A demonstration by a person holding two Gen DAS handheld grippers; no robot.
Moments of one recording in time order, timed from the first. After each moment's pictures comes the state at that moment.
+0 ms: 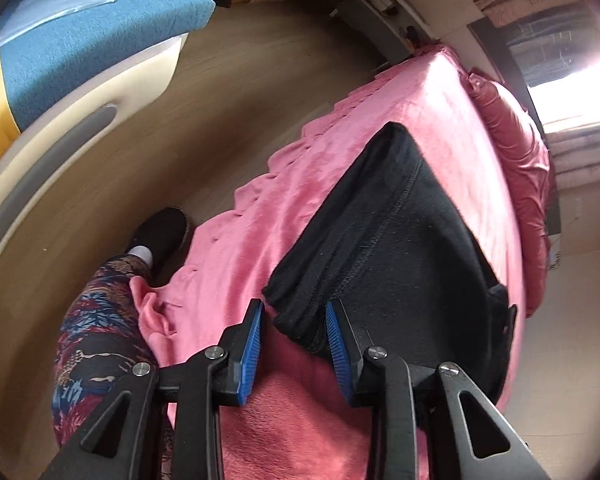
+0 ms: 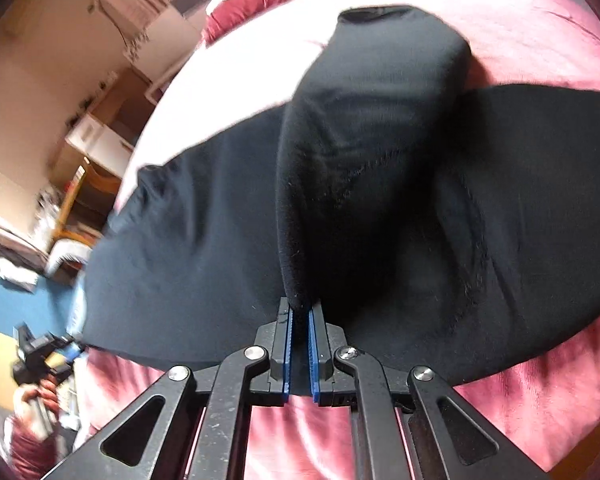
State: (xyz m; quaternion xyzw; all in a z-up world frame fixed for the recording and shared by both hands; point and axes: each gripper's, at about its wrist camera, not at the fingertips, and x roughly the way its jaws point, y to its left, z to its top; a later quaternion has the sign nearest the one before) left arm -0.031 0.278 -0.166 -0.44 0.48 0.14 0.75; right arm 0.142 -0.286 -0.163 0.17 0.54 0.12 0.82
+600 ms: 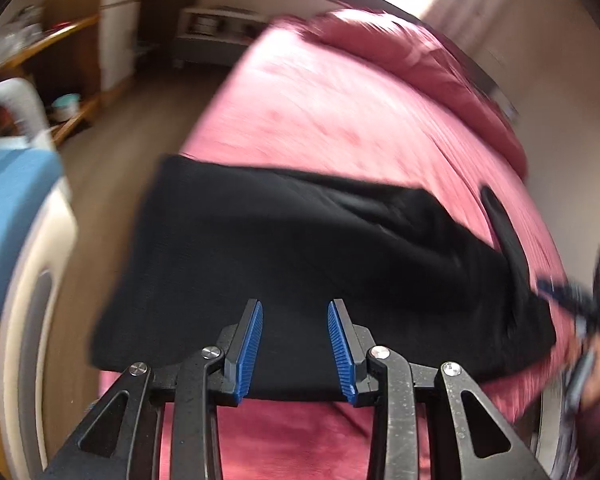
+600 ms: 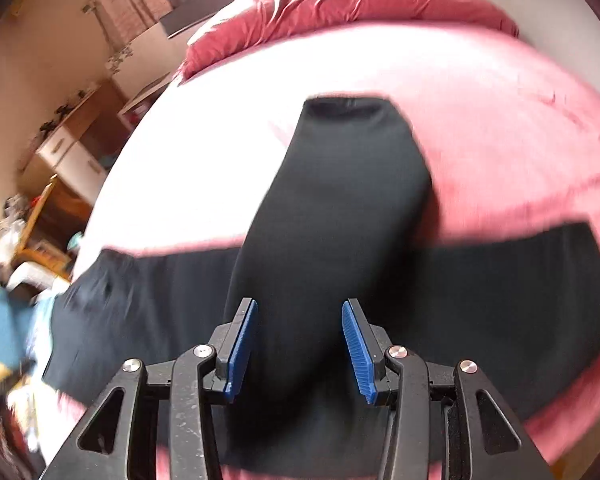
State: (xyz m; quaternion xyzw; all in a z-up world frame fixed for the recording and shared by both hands) left arm 0.027 0.132 -0.099 -0.17 0.47 -0.01 0.87; right arm 0.219 -0.327 -0.087 0.10 0.49 0.05 0.87
